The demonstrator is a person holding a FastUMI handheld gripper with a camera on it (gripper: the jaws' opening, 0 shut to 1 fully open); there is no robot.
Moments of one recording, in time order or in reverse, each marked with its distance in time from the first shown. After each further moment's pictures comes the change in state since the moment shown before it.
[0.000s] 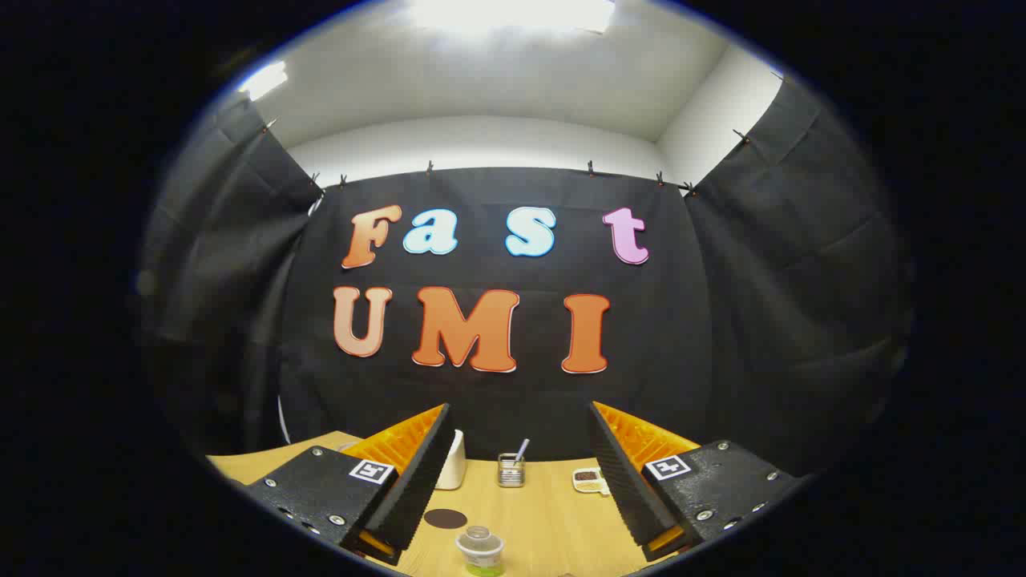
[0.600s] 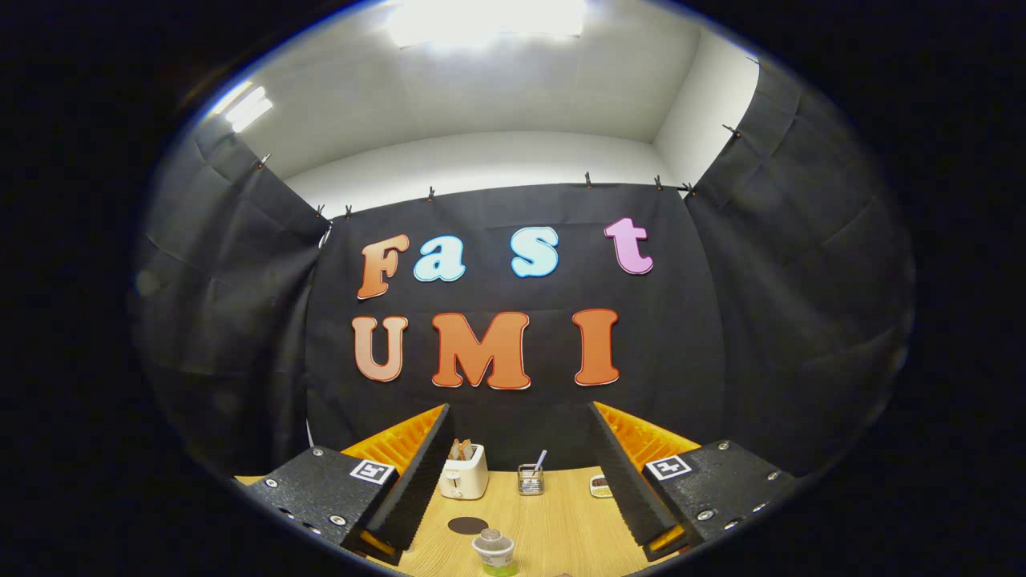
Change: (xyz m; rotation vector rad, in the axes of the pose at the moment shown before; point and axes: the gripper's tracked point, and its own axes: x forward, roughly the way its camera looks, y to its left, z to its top) arm -0.028 -0.018 0.041 0.052 -0.039 0.041
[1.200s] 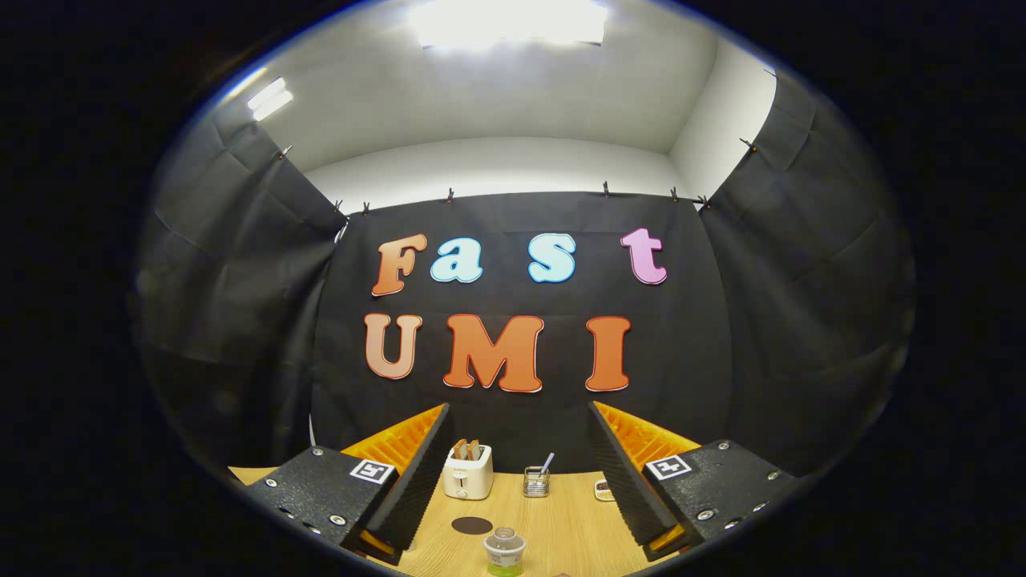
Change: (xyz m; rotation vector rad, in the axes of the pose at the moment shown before) arm -0.008 0.032 -0.012 -0.062 -0.034 0.023
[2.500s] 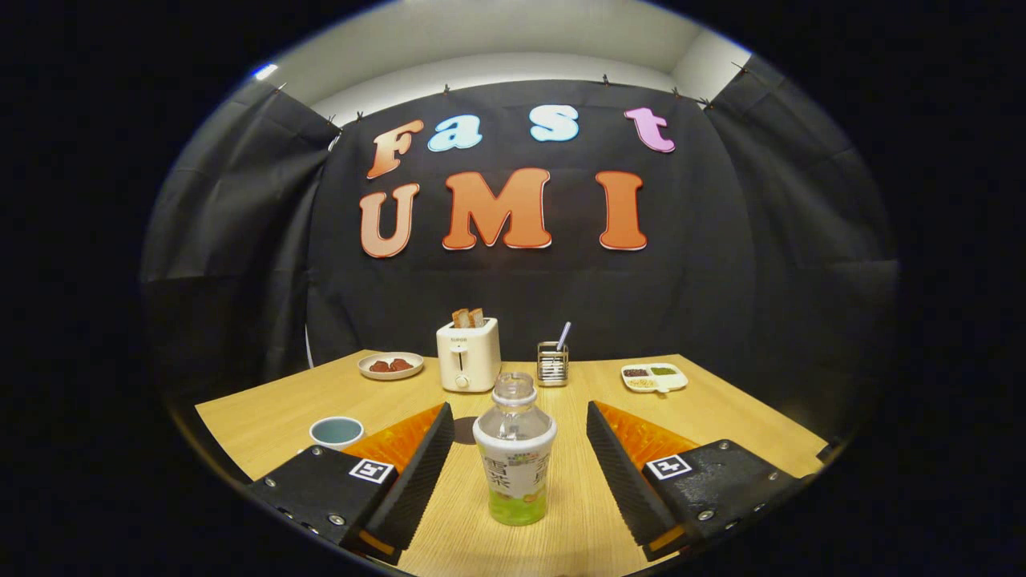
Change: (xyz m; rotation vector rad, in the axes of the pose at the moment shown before) arm -0.003 0.021 -0.294 0.058 0.383 0.037
